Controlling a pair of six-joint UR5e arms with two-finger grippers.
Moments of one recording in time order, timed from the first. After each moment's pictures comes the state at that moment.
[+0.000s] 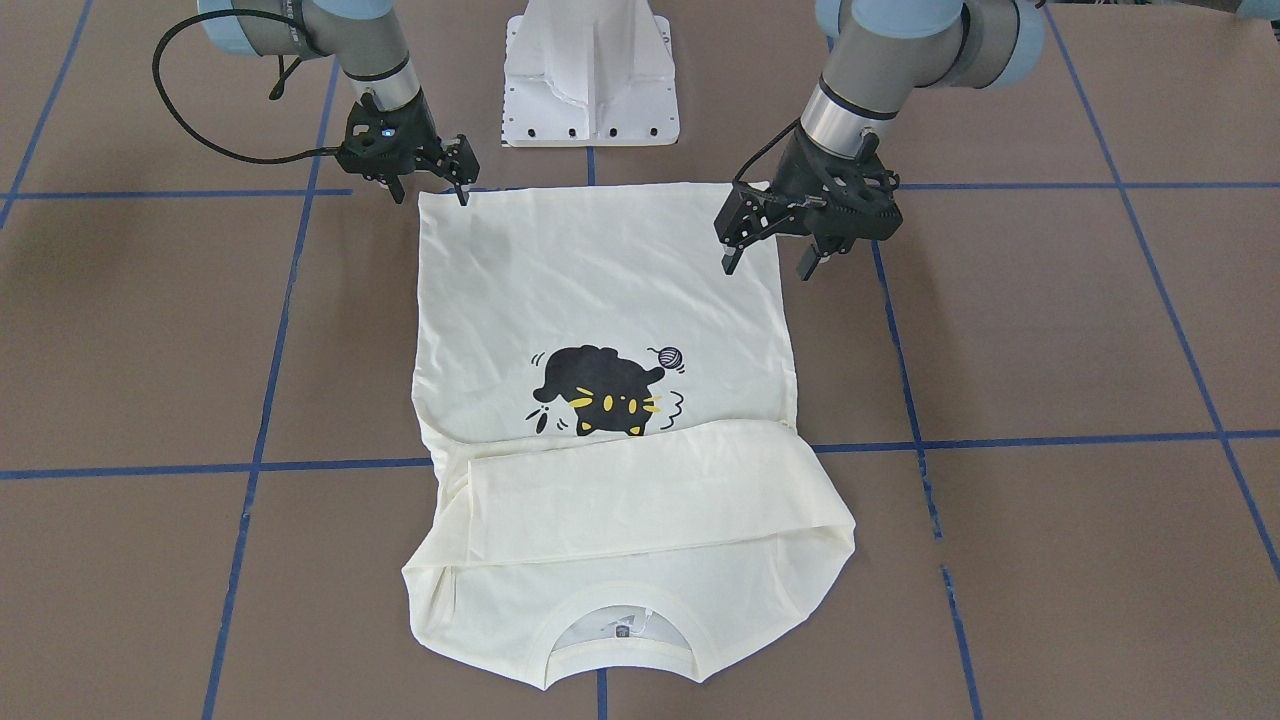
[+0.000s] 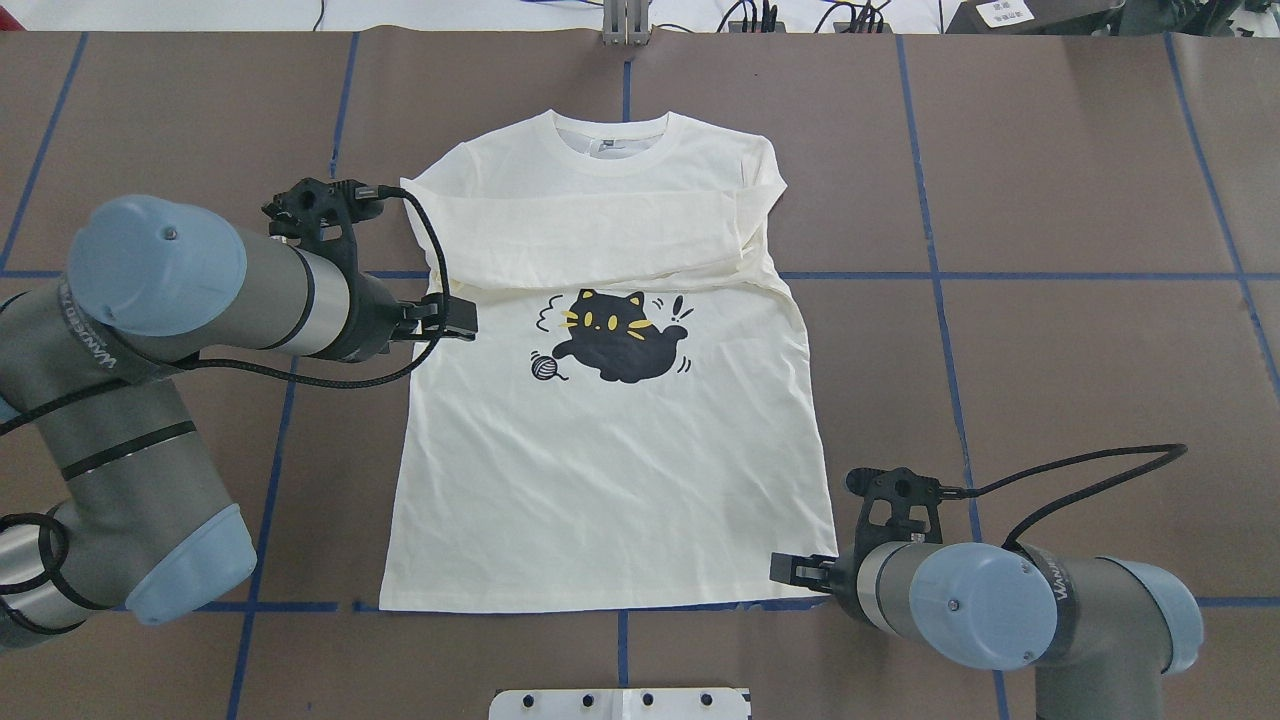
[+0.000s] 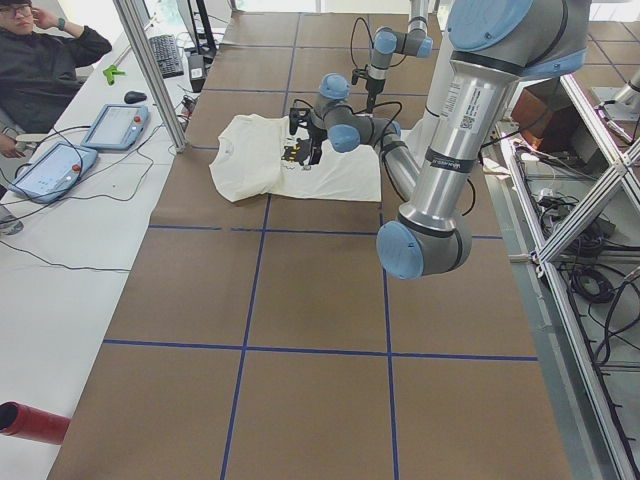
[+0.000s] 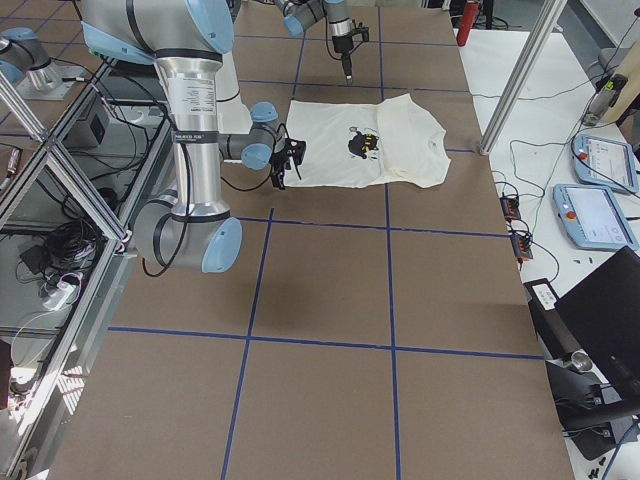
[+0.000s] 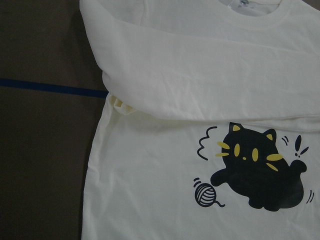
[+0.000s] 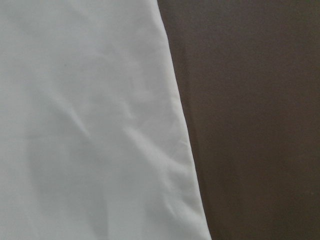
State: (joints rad) left arm -0.62 -1.95 -1.96 -1.84 -1.84 -1.30; right arm 0.17 -1.46 2.02 -1.28 1.56 1.61
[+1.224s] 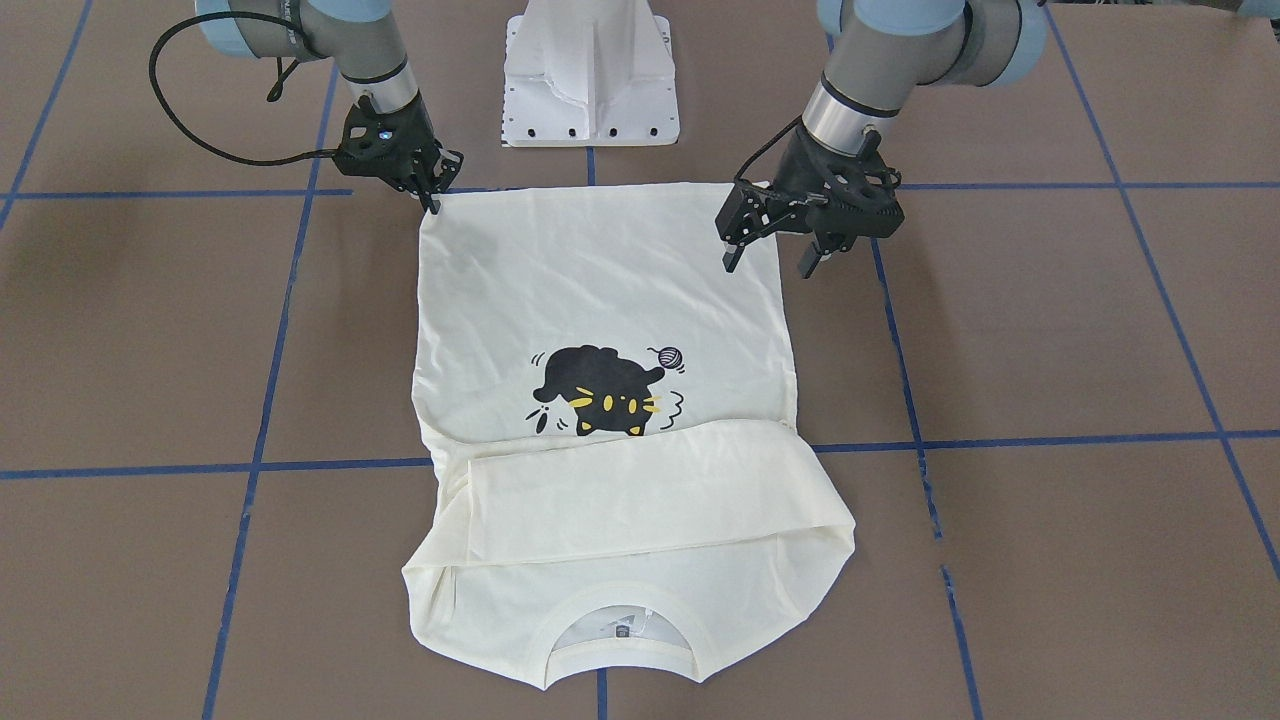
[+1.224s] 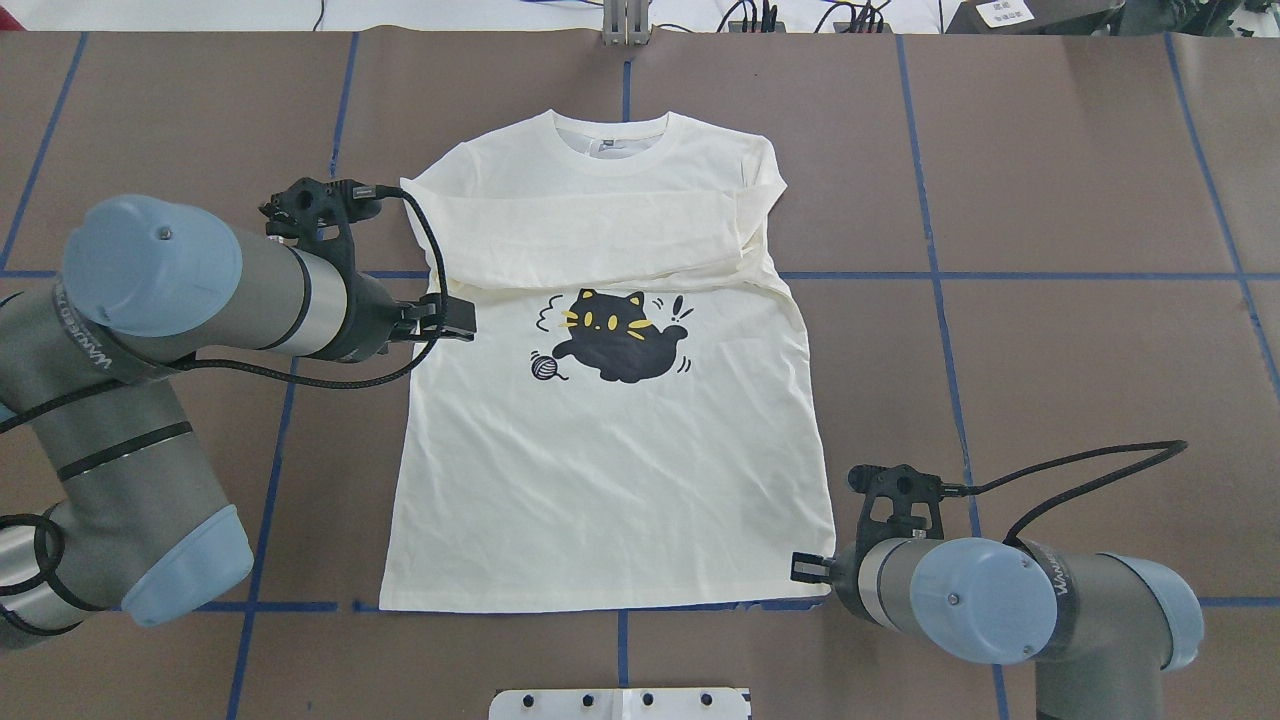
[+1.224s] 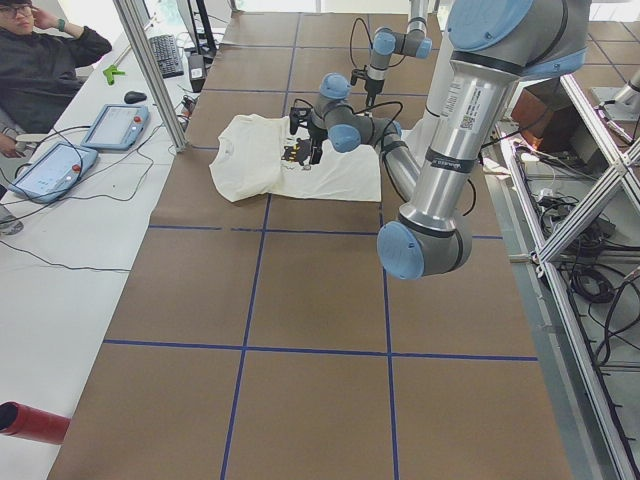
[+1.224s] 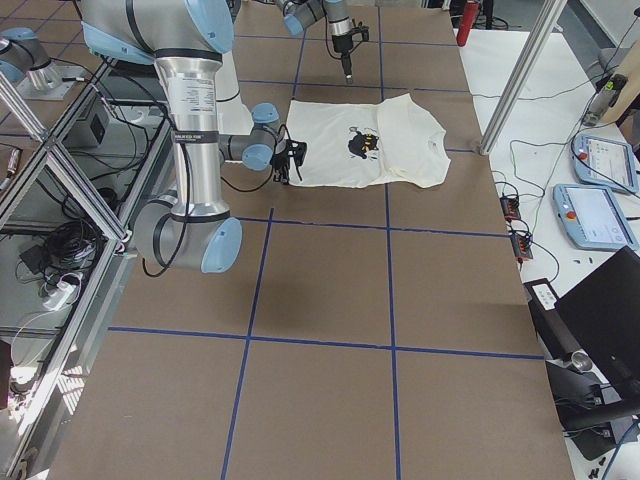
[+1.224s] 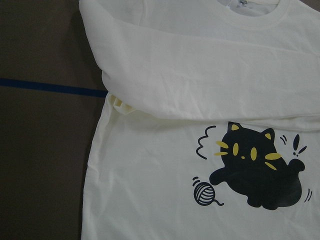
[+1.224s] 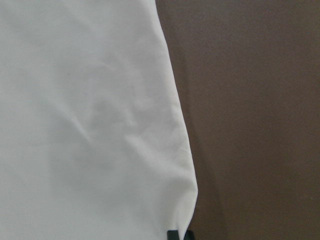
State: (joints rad) left arm -0.62 -1.94 -1.97 -1.84 -1.84 -1.30; right arm 0.18 -1.46 2.04 -1.28 1.56 1.61
